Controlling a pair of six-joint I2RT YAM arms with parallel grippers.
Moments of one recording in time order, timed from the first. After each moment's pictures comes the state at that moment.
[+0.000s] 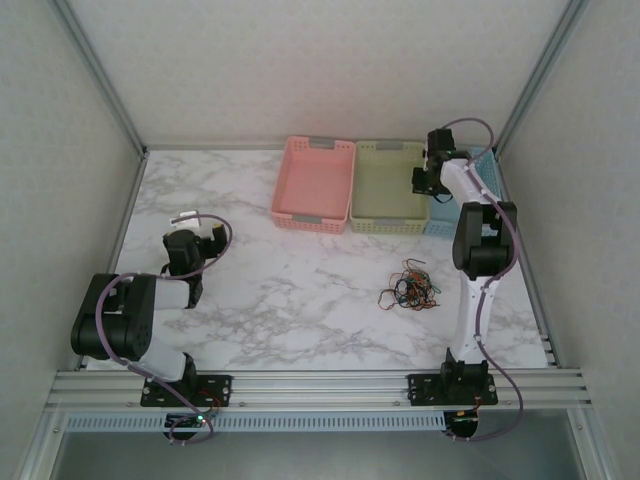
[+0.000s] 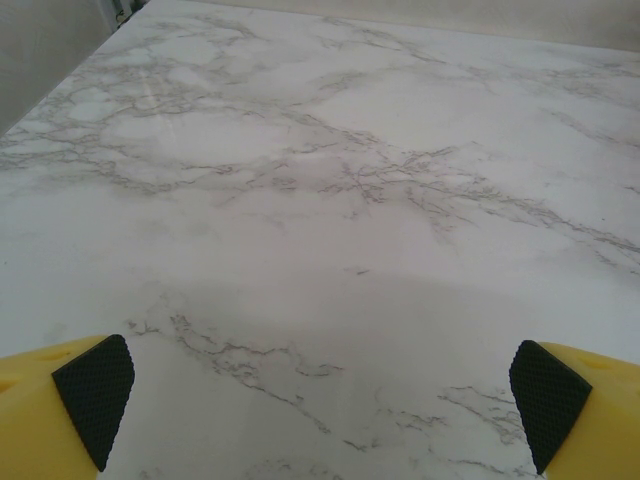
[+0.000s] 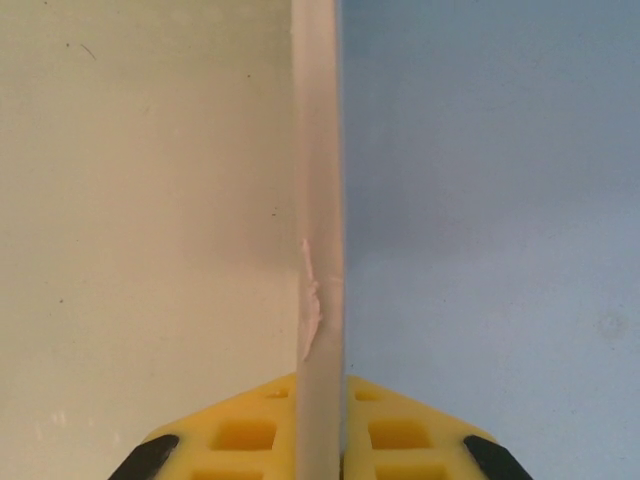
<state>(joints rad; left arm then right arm) -0.06 1.53 0.39 0.77 -0.19 -0.11 0.07 2.21 1.85 -0.74 0.03 0.11</state>
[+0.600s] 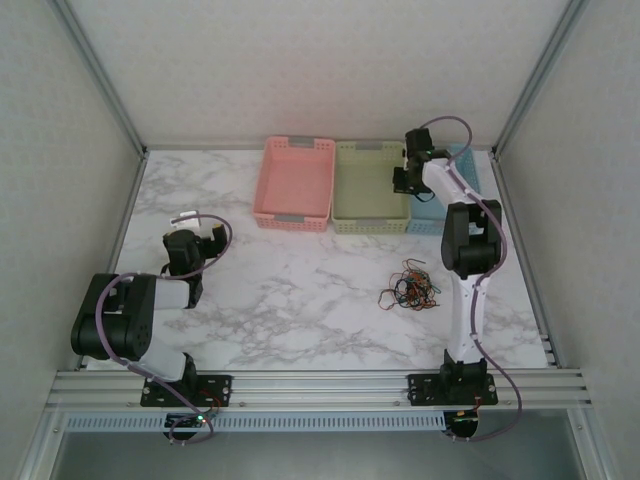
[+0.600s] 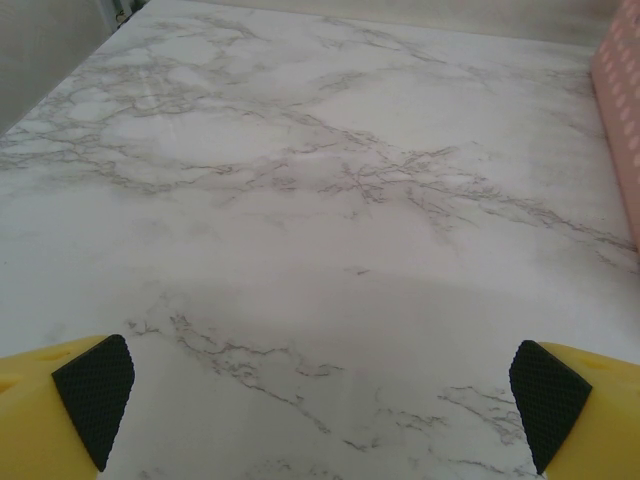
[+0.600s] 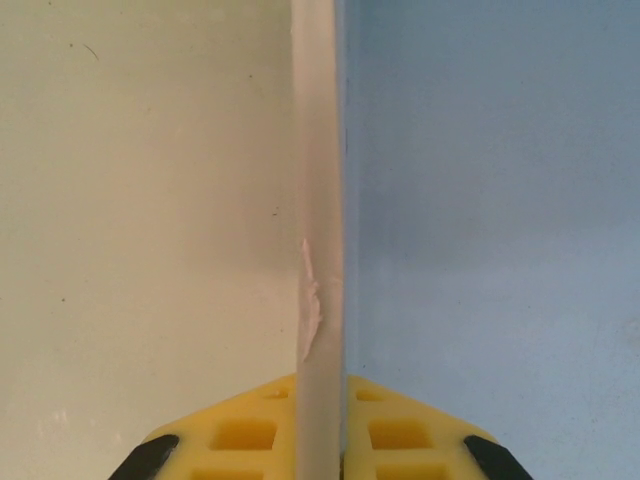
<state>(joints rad) -0.06 1.53 0.39 0.77 -0.19 -0.11 0.17 2.28 1.94 -0.74 0.02 0.16</state>
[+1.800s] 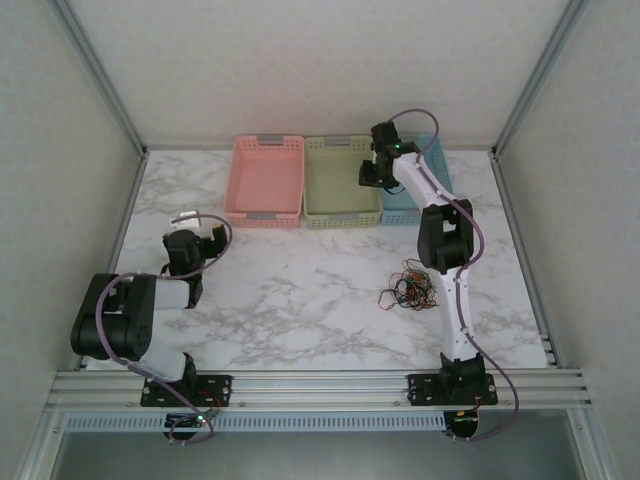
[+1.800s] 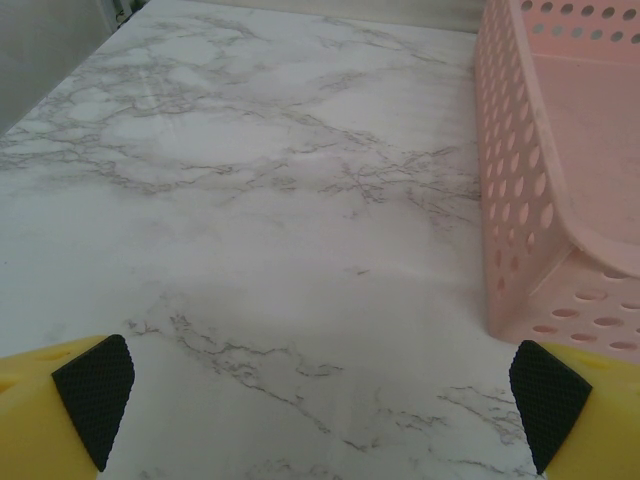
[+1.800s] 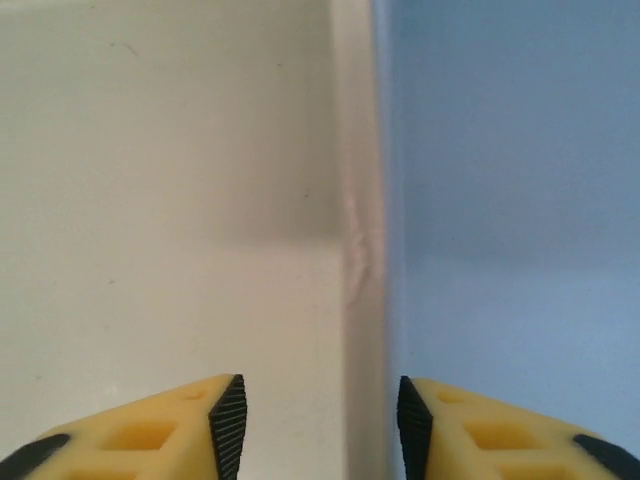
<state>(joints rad) -0.06 1.53 0.39 0.77 -0.19 -0.11 0.30 2.44 2.23 -0.86 -0.02 0.27</state>
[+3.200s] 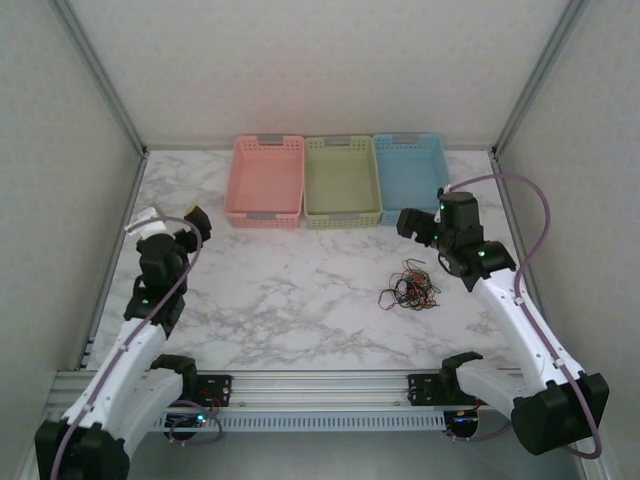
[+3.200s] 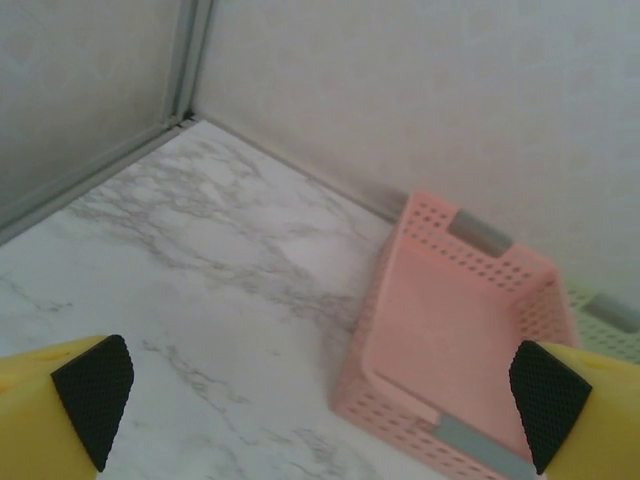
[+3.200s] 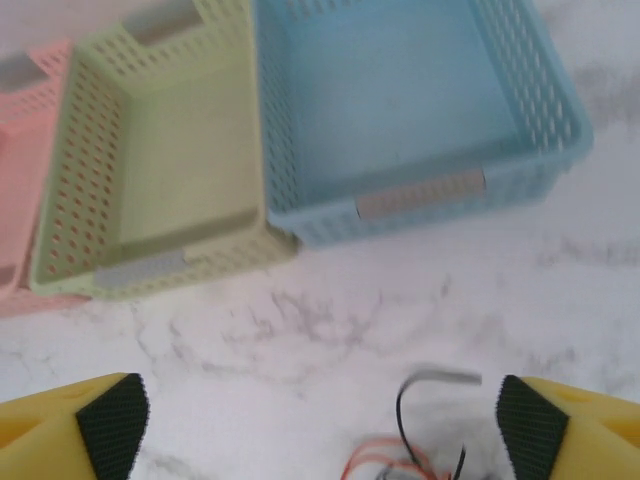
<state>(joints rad) -0.16 0.76 0.54 0.00 -0.35 -0.52 0.31 1.05 0.95 -0.62 0.08 0.44</state>
